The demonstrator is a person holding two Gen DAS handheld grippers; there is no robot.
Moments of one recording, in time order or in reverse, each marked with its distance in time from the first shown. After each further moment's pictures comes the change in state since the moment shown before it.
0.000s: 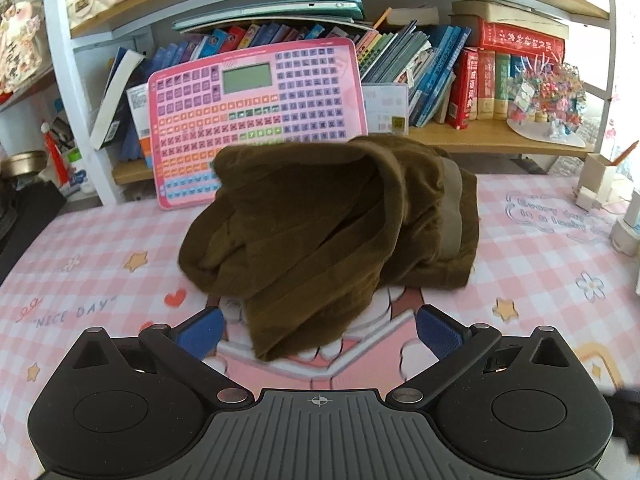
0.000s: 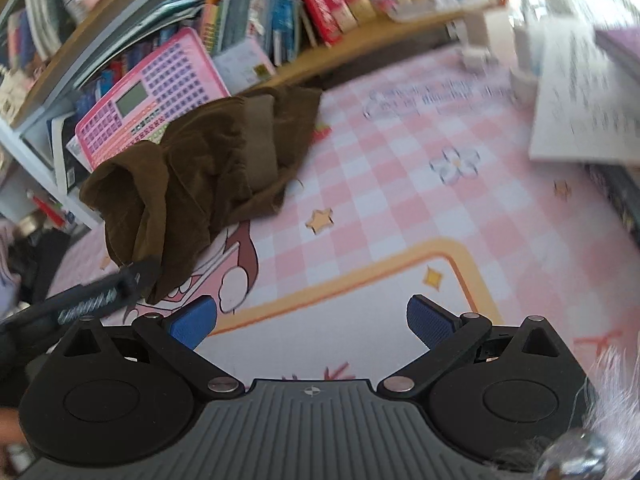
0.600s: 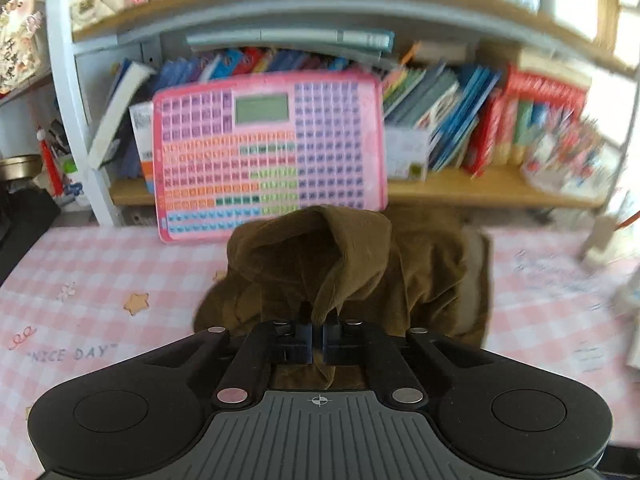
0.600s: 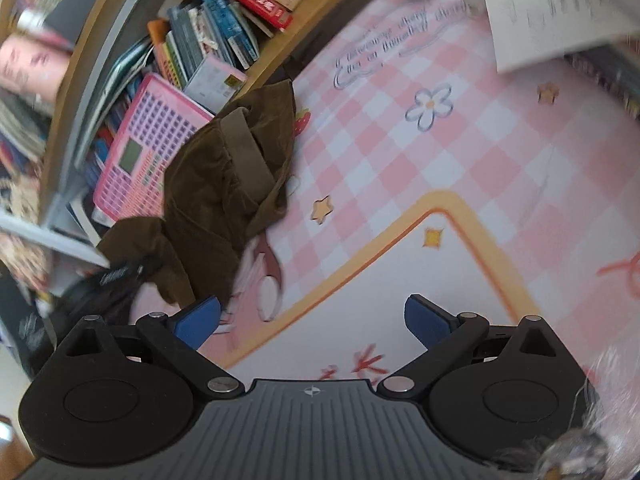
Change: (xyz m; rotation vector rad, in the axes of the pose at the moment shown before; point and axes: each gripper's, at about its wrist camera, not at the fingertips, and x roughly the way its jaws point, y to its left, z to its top) left arm -0.008 0.040 0.048 -0.081 -0.032 -0.071; right arm -0.002 -0.041 0.007 0.391 0.091 0.243
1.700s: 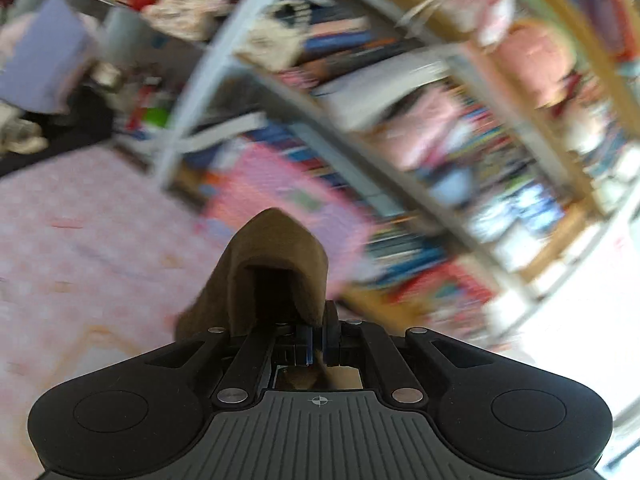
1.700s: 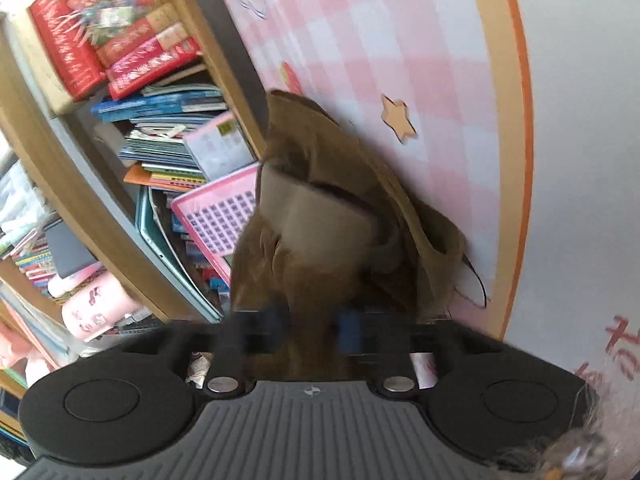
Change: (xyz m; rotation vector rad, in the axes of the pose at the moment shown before) left arm -0.188 0.118 -0.024 -0.557 -0.114 -0.165; right arm 0.091 -0.004 0.002 0.788 0.019 0.493
